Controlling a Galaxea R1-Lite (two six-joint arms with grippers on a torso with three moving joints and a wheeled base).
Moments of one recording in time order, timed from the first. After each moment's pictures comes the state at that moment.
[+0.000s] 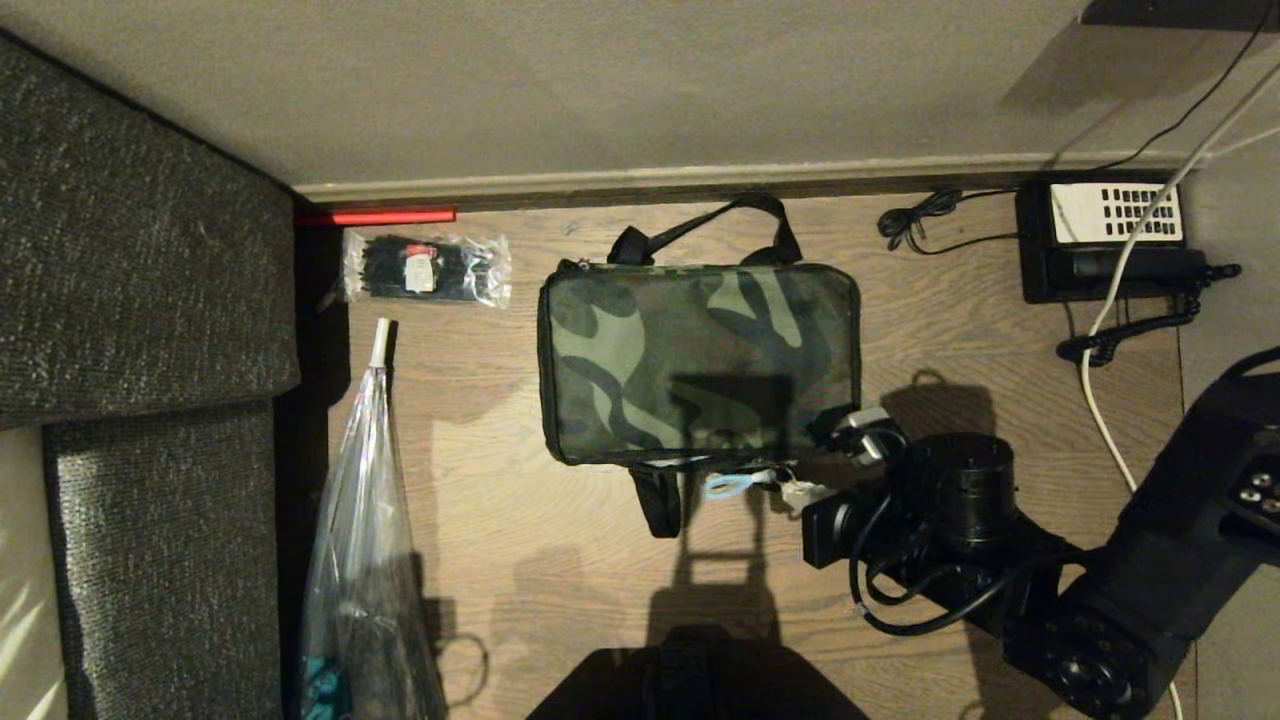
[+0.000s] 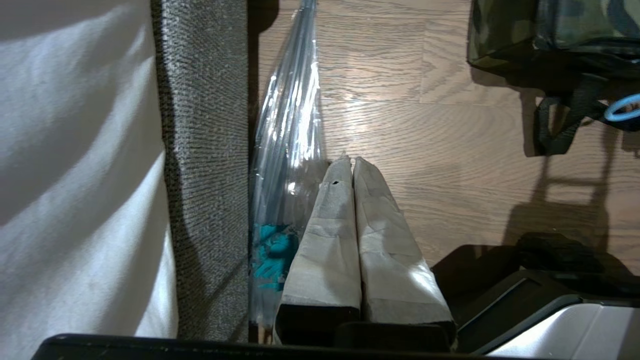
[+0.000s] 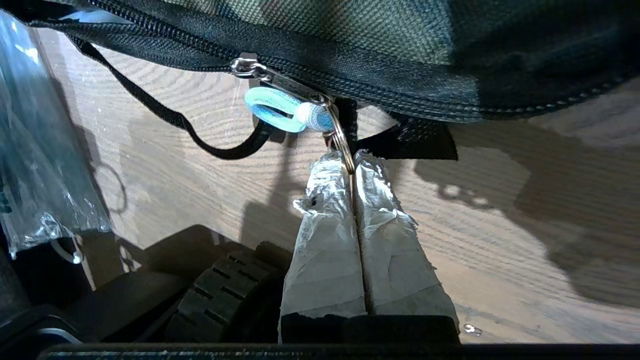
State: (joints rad) left arm 0.00 0.00 0.00 0.00 0.01 -0.01; right arm 0.52 2.06 -0.52 -1.22 -0.03 0.08
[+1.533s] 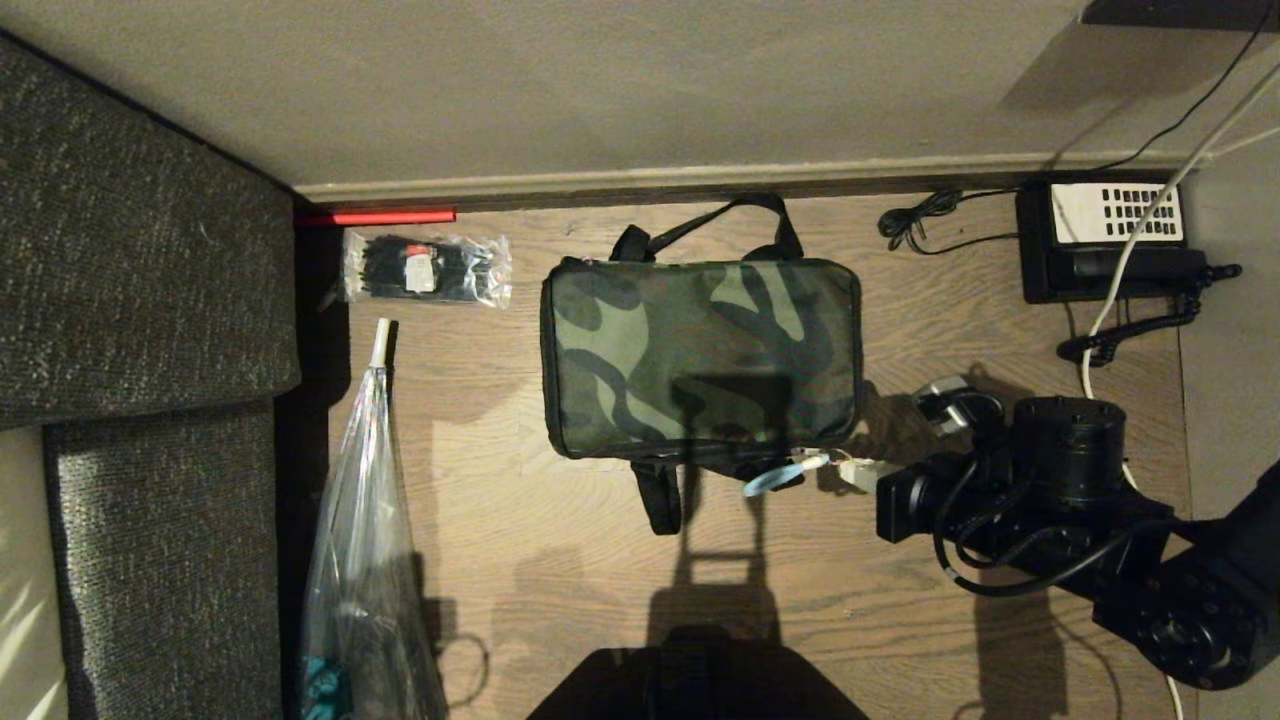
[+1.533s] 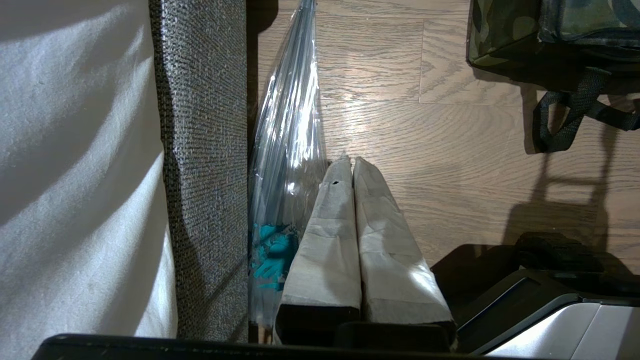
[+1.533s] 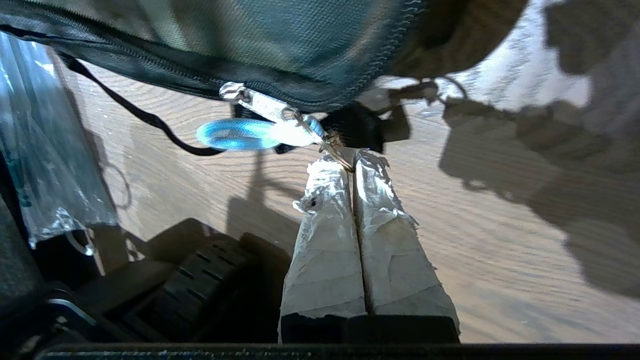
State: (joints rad) left arm 0.00 0.00 0.00 0.00 0.01 -0.01; right arm 0.32 1.91 -0.48 -1.11 0.18 0.04
